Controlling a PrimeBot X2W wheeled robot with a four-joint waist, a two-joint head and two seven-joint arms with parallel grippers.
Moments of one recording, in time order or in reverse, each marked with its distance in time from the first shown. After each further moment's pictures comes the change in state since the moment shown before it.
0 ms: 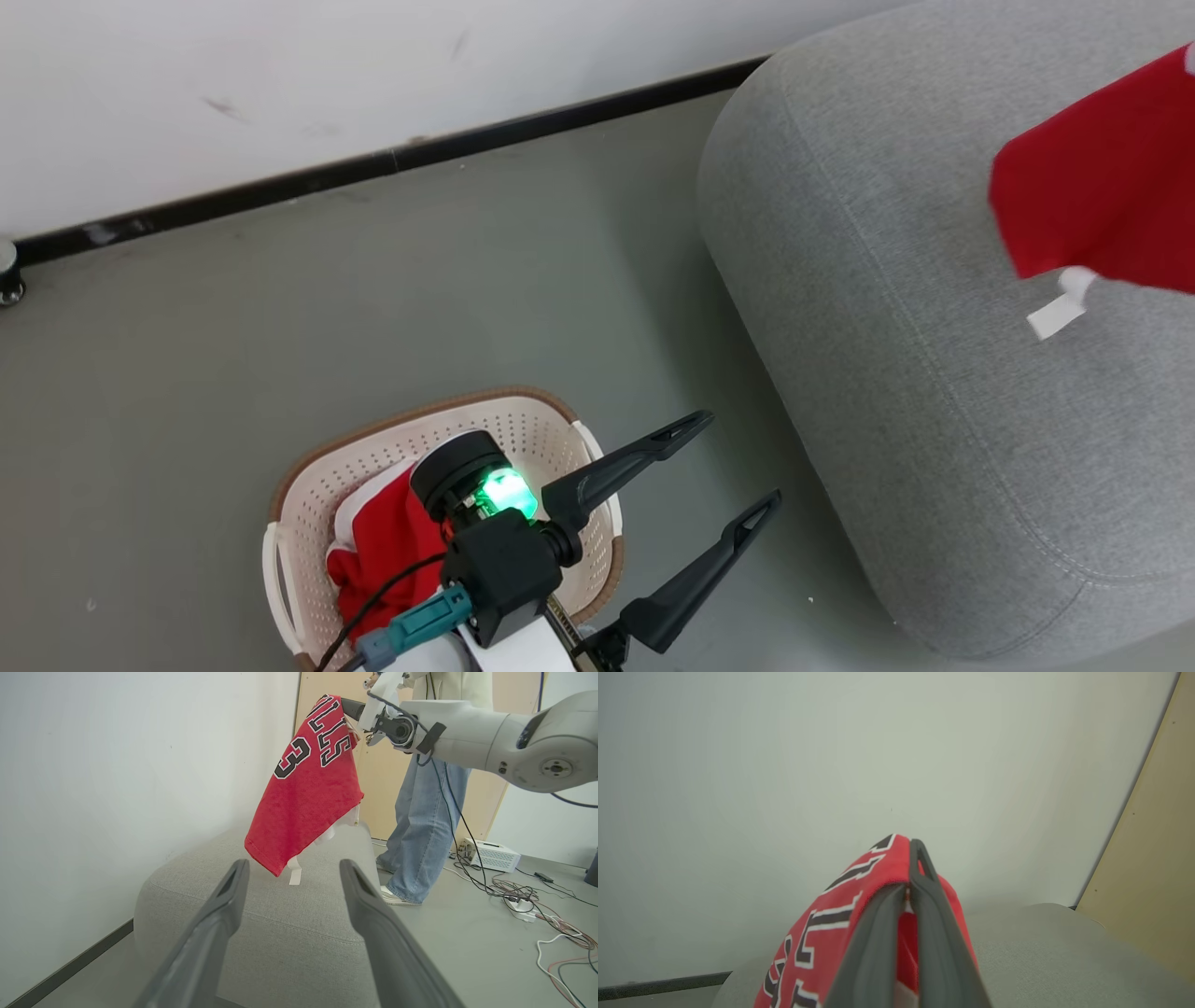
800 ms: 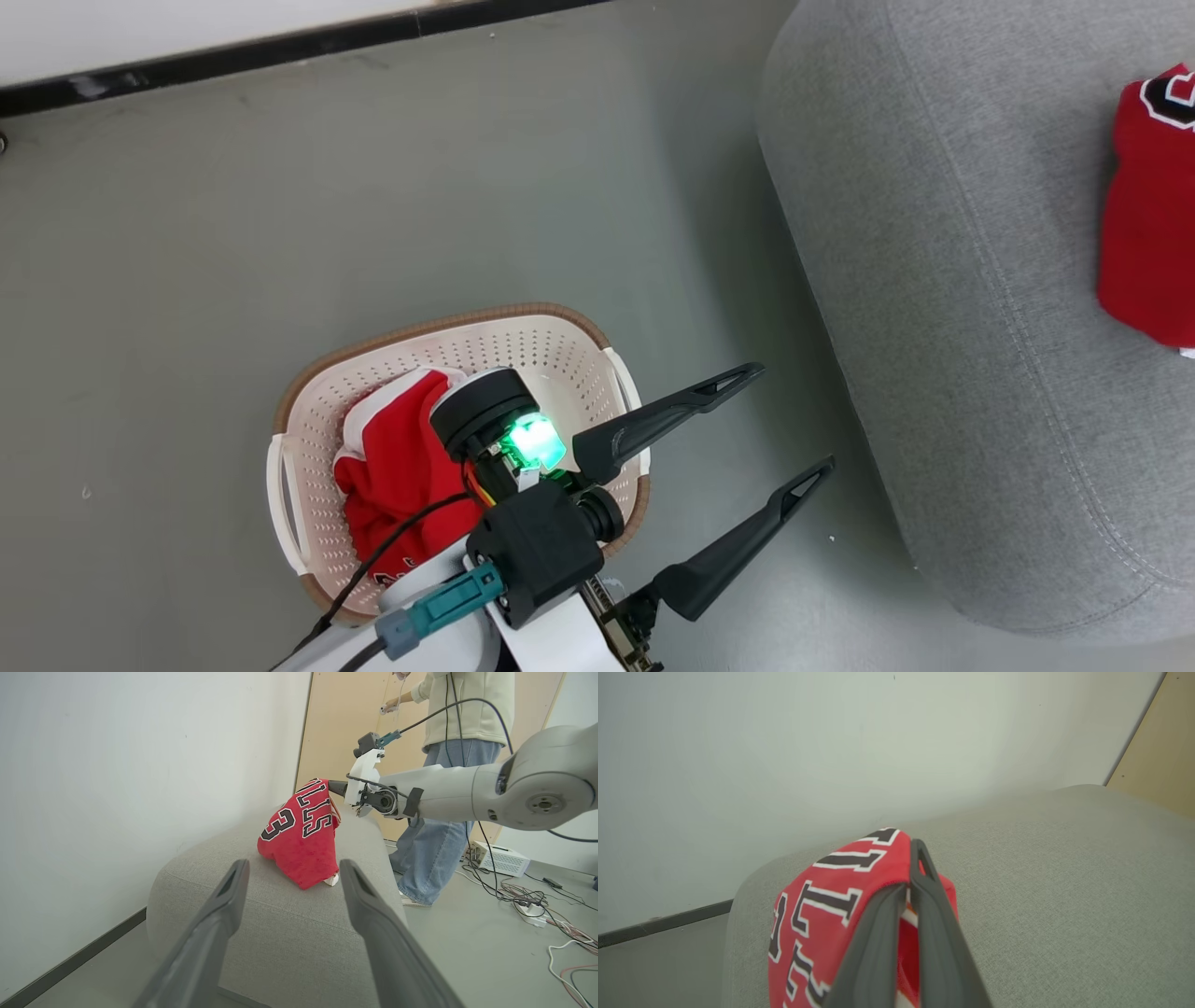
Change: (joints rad) left arm -0.120 -0.011 -0.024 -0.040 0.035 0.000 0.035; right arm 0.086 0.127 -0.076 0.207 0.038 0.000 -0.073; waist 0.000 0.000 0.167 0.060
